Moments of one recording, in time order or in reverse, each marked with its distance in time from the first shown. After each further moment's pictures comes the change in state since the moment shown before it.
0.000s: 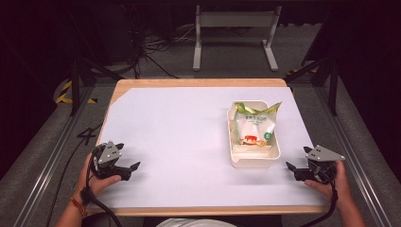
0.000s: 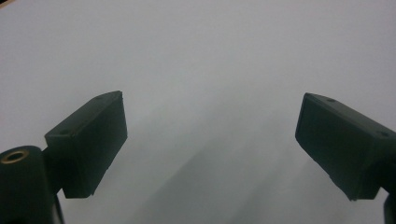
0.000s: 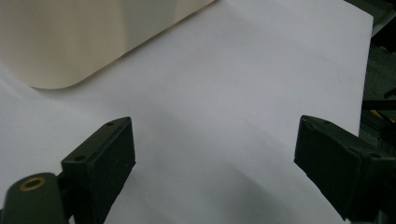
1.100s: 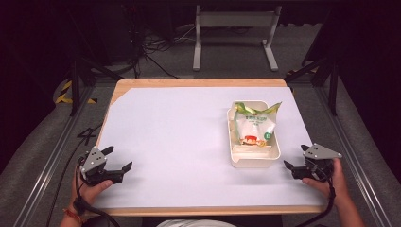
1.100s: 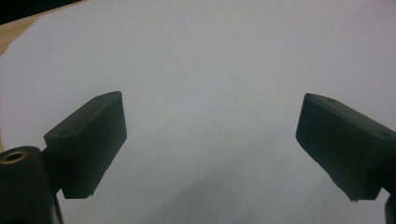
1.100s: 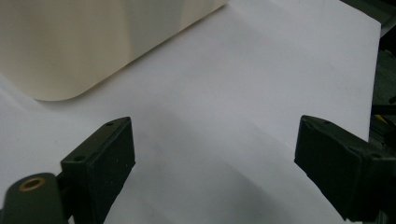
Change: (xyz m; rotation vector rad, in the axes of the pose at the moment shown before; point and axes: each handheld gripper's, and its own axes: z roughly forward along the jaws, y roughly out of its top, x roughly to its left) left arm -0.002 -0.018 -0.020 -0.144 0.054 -0.091; right arm 0.001 0.006 0.006 -0.004 0.015 -0.012
